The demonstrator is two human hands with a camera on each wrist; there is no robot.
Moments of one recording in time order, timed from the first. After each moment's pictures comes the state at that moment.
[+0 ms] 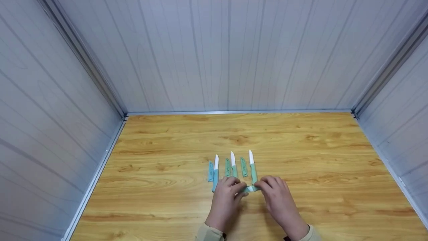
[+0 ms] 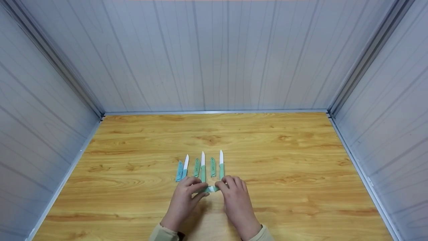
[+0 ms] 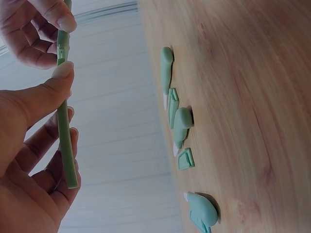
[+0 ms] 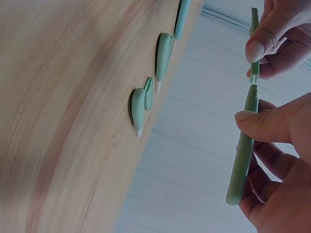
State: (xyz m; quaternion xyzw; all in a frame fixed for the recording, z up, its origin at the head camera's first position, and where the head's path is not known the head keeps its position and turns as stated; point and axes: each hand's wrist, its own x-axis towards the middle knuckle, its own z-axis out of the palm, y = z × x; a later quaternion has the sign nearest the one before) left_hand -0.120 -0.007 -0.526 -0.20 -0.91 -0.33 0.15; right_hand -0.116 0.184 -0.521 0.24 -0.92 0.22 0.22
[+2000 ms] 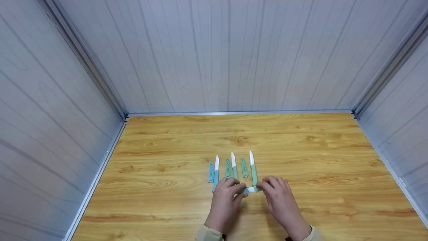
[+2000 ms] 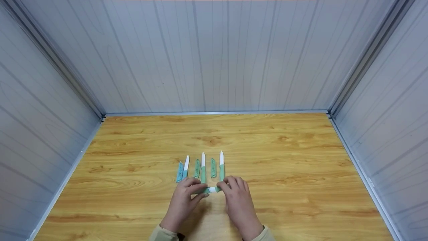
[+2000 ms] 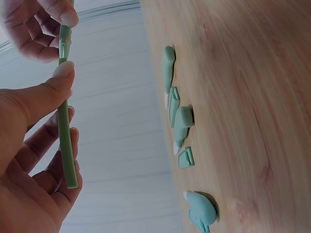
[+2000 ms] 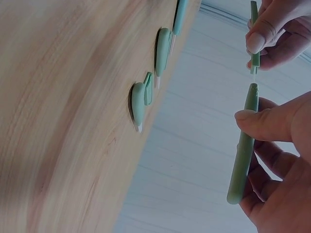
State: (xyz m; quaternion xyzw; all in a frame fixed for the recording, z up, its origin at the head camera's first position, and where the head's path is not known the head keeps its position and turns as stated) left_hand -0.119 -0.009 -0.523 -0.17 -0.91 -0.35 0.12; right_hand -0.117 0.189 -0.522 0.24 -0.91 0.24 0.22
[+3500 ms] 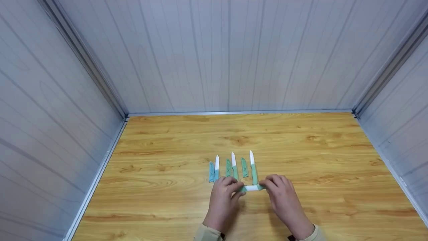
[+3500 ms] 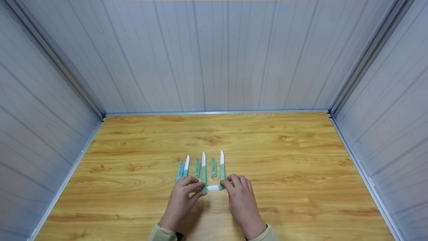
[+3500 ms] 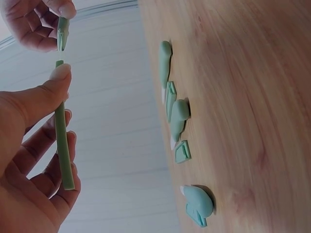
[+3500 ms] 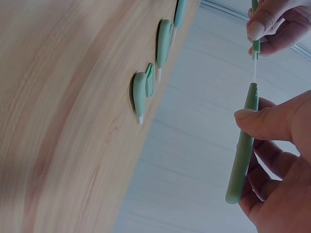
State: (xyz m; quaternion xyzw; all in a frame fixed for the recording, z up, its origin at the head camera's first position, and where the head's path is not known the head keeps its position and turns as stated) left_hand -0.120 -0.014 -0.525 -0.18 -0.91 -0.33 0.16; right_hand -0.117 0.195 -0.518 0.23 -0.92 0.24 0.22
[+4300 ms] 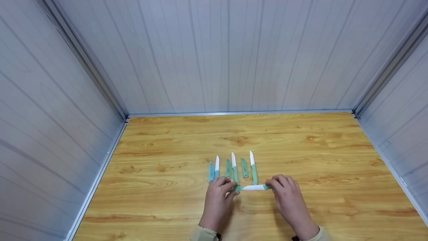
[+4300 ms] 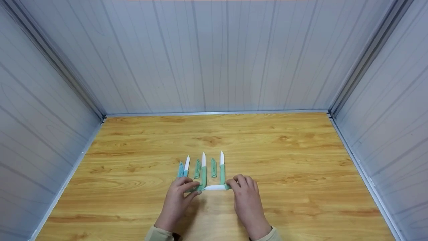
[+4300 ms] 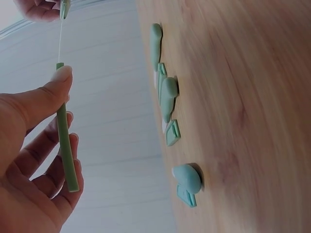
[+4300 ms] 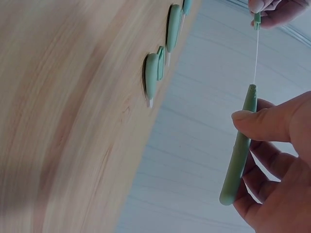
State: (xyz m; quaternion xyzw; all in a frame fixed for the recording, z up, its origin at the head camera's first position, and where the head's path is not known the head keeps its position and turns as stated) left_hand -0.122 -0.028 -0.535 -0.18 -0.90 -0.34 0.20; right_hand -0.118 0.208 -0.519 0.20 -0.93 0.23 0.21
